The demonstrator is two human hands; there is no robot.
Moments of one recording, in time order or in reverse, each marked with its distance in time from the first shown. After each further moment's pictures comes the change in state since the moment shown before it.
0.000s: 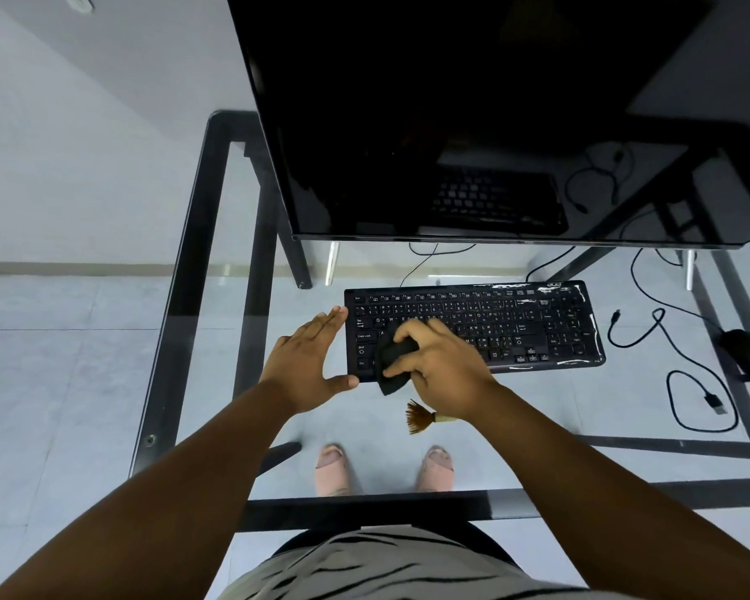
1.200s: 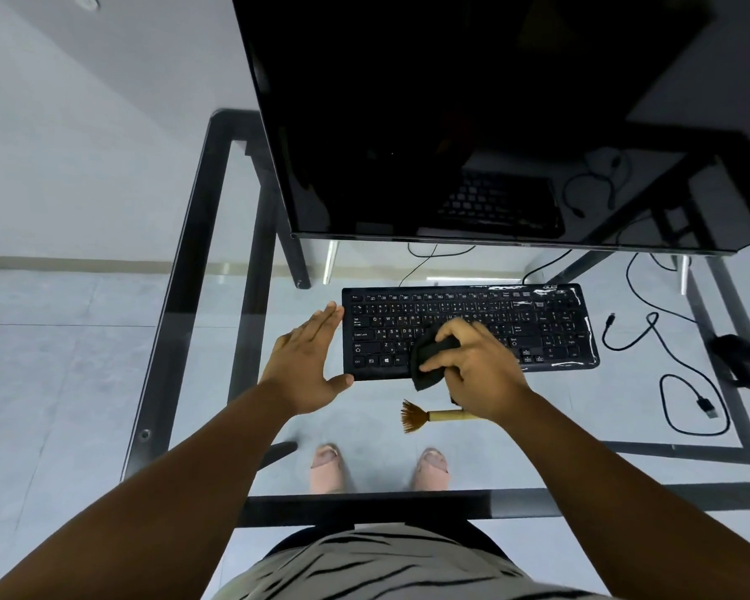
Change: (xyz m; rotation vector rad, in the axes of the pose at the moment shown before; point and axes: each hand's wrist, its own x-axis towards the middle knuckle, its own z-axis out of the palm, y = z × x) left_hand -0.006 0.008 0.001 -0.011 0.039 0.006; right_hand -0.027 0.029 -0.010 0.006 0.063 0.168
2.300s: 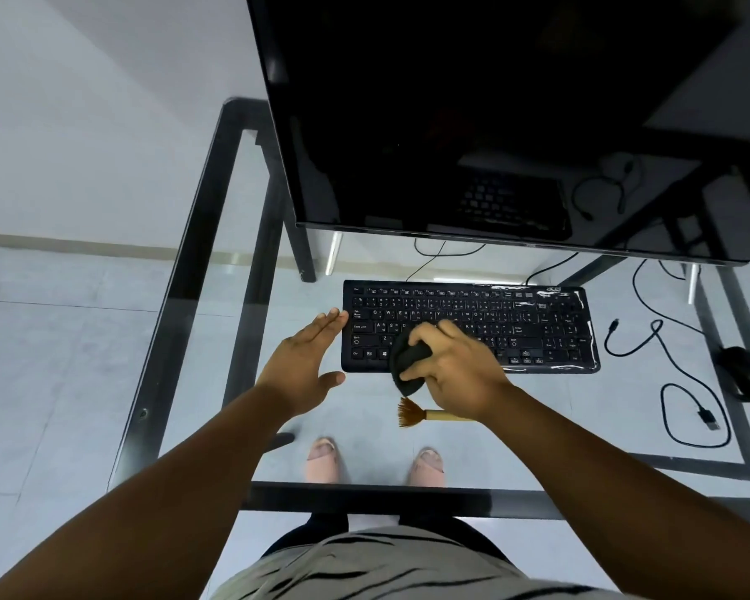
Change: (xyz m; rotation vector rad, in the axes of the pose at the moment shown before) left_hand -0.012 0.001 0.015 -0.079 0.037 -0.011; right_hand 0.007 -0.010 0.004 -0.134 -0.069 -0.279
